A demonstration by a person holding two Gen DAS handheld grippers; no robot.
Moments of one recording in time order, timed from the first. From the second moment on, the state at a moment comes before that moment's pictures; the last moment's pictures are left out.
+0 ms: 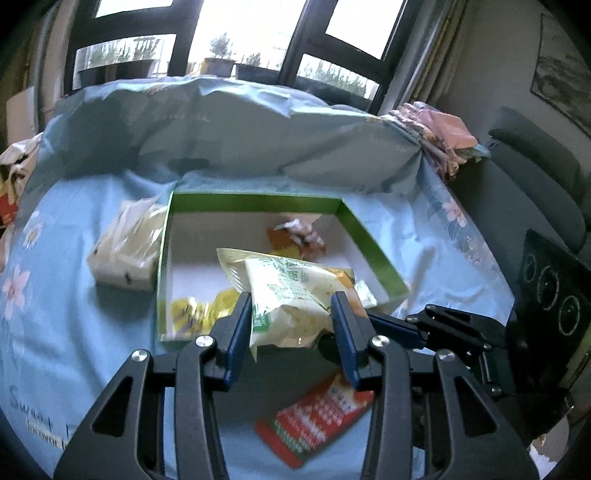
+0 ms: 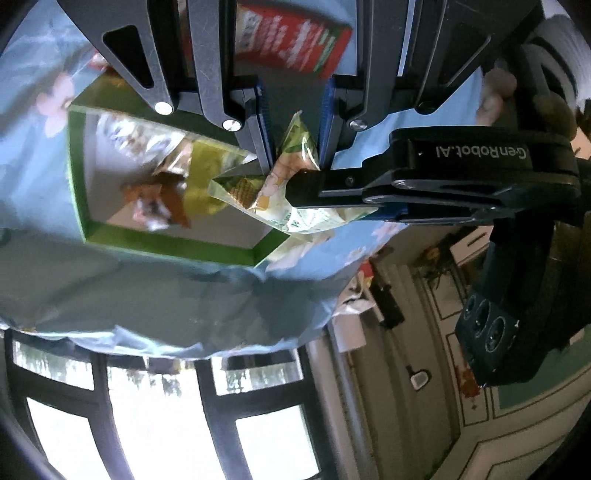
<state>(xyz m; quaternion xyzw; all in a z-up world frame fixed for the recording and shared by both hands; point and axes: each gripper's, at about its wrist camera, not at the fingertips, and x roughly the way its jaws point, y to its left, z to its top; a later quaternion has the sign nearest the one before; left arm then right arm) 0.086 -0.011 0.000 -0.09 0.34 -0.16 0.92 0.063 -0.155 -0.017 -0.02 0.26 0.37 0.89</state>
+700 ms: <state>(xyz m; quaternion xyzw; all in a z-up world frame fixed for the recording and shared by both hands) 0.167 -0.015 -0.034 -0.12 0.39 -0.14 0.90 0.142 -0.150 -0.045 -0.03 0.31 0.34 0.89</state>
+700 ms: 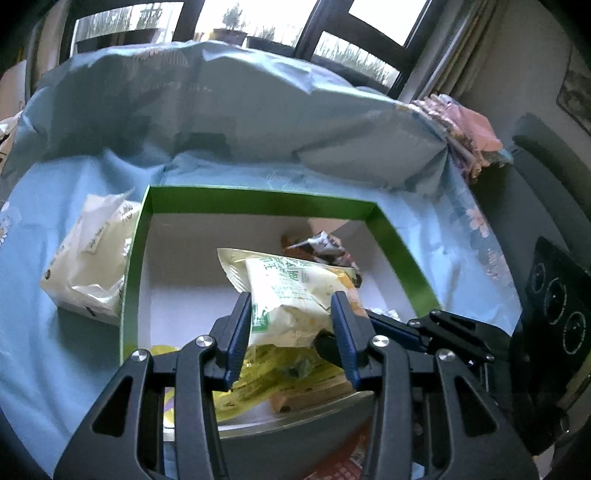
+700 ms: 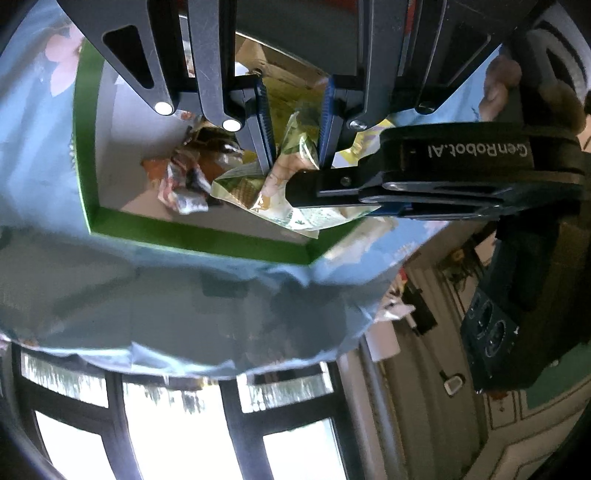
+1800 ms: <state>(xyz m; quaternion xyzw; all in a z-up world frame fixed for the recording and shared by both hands) 0.170 -0.021 -0.042 -0.09 0.40 -0.13 0.90 0.147 -0.151 -0.056 -0.02 0.34 0.33 0.88</state>
